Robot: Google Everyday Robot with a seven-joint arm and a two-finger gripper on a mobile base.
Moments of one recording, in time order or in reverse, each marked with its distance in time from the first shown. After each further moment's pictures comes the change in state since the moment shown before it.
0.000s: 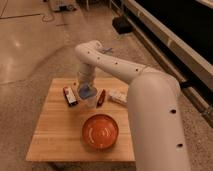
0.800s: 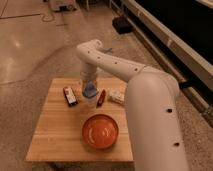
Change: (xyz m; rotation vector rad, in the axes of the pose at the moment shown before) arm 0.001 0.027 -0.006 -0.058 -0.001 0.025
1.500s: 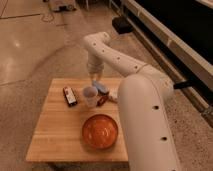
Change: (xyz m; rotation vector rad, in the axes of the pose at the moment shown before) arm 0.039 0.039 -0.011 -0.028 0.024 0.000
